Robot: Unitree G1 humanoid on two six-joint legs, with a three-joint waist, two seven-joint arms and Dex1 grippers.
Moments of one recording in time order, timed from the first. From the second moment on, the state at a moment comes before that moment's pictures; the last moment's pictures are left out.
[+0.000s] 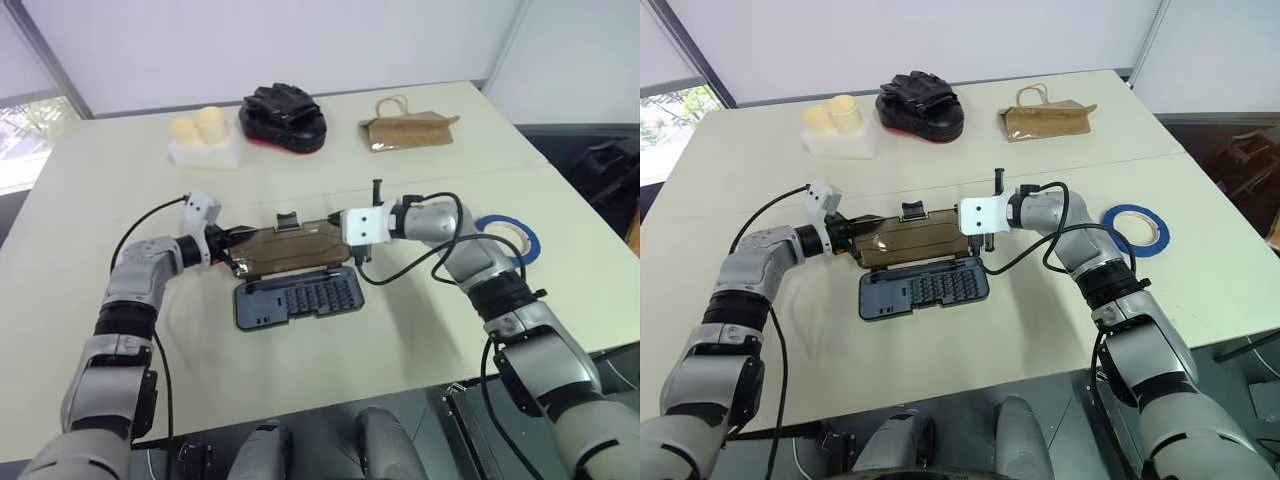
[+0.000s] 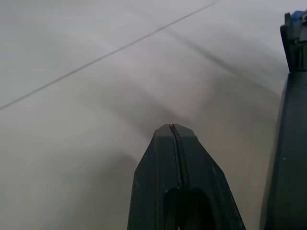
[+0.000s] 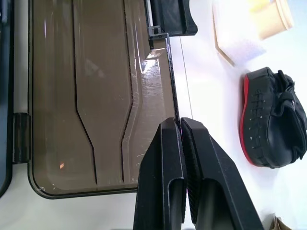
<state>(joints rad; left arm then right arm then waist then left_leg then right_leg) -0.69 0.51 0.05 0.62 -0.30 0.32 -0.99 -0.87 -0.48 0.35 0.44 -0.35 -0.30 0.82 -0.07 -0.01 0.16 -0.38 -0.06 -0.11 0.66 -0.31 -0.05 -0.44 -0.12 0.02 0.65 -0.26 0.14</state>
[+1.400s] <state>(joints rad) -0.61 0.68 -0.14 0.18 -0.39 0.56 -1.35 -0.62 -0.59 -0.03 -0.51 0.41 1.09 0.99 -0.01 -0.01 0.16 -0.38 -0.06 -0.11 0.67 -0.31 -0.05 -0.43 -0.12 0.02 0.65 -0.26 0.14</state>
